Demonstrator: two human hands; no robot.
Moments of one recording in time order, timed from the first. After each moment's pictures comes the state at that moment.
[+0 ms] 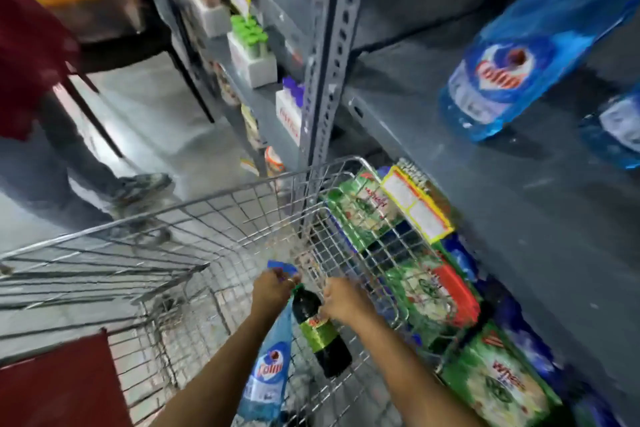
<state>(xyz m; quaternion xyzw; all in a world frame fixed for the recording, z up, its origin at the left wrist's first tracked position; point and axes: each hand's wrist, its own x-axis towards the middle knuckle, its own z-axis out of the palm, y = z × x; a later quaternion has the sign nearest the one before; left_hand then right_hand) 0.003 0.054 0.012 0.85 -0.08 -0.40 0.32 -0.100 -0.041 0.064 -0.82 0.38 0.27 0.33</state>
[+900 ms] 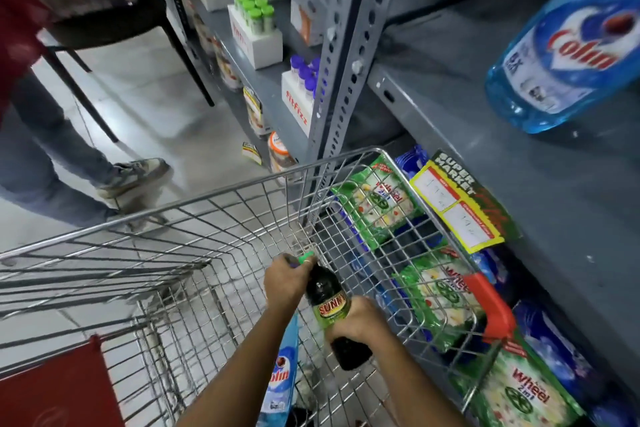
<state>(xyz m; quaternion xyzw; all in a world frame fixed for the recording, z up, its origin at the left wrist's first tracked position) 0.008 0.027 0.001 0.87 0.01 -0.33 0.38 -0.110 -0.033 0.039 -0.69 0.53 0.30 0.40</state>
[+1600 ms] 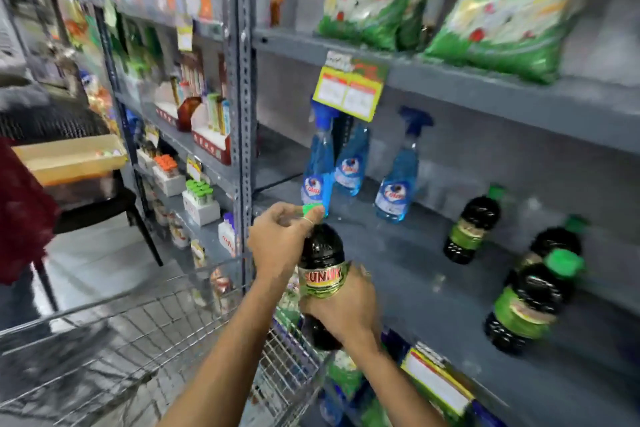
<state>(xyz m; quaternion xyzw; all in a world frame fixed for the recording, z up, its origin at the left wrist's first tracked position) -0.134 0.023 0.372 0.67 -0.24 -0.11 0.69 -0.248 0.005 0.325 -0.76 0.51 -0.28 0.29</state>
